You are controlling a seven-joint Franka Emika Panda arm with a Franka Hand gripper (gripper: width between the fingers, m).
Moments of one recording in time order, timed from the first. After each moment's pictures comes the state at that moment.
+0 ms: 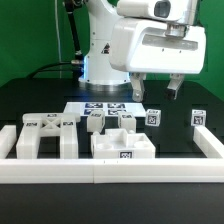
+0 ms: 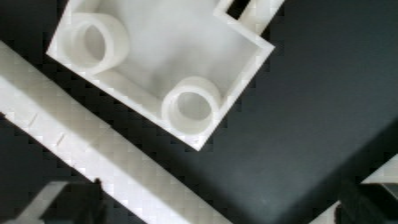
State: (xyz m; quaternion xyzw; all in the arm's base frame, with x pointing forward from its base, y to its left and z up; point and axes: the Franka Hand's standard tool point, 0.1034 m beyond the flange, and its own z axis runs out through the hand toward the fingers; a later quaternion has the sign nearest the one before) arm 0.582 0.048 0.103 0.94 0.34 0.02 0.07
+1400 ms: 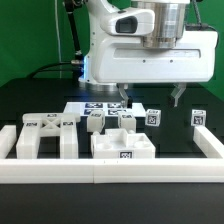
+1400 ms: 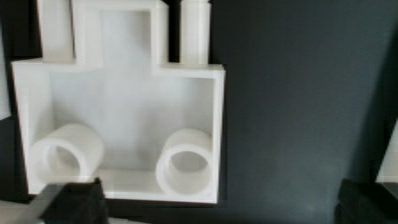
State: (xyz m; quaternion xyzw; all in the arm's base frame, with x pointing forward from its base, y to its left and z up) arm 0.572 0.039 0.086 1.00 0.09 -0.02 0.01
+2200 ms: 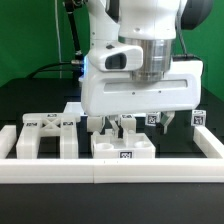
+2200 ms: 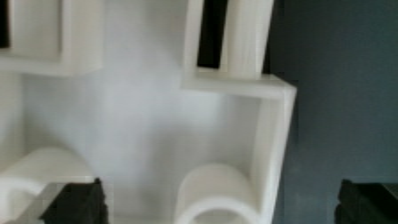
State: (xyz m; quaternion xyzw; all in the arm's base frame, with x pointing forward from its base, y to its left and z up) arm 0.573 0.027 0.026 0.99 0.12 -0.03 0.00
